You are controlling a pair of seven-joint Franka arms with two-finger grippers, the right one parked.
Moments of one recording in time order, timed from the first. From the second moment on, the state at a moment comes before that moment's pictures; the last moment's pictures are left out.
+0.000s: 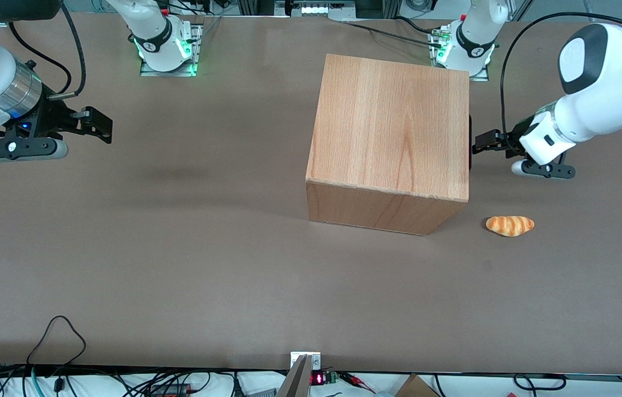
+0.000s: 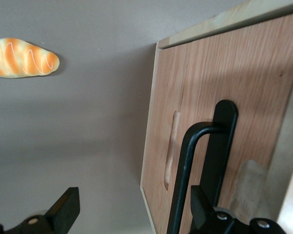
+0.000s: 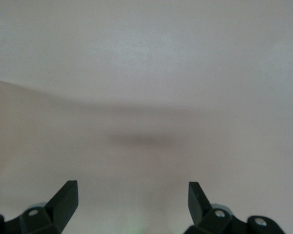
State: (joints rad) arm 0.05 -0.03 -0.12 -2.09 -0.26 1.90 0.05
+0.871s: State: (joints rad) arm 0.05 -0.01 -0.14 -2.15 -0.26 1.97 0.05
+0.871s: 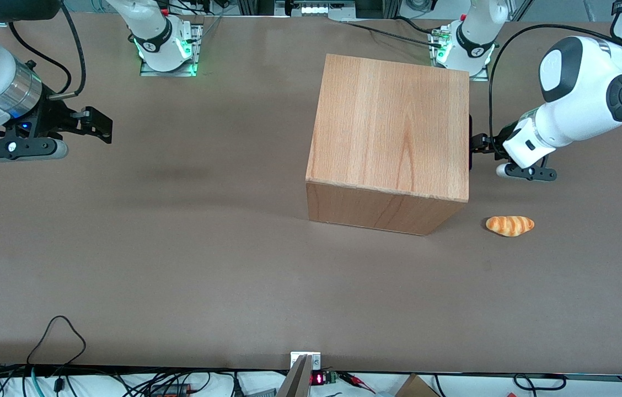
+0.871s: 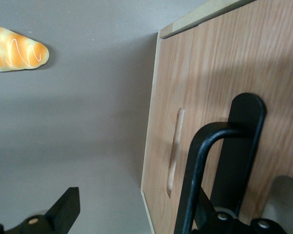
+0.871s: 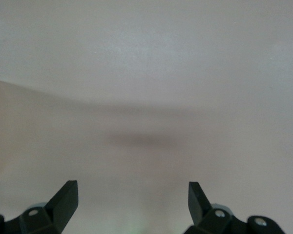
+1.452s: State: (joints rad) arm 0.09 -0.01 -0.14 -2.15 -0.25 1.97 0.05
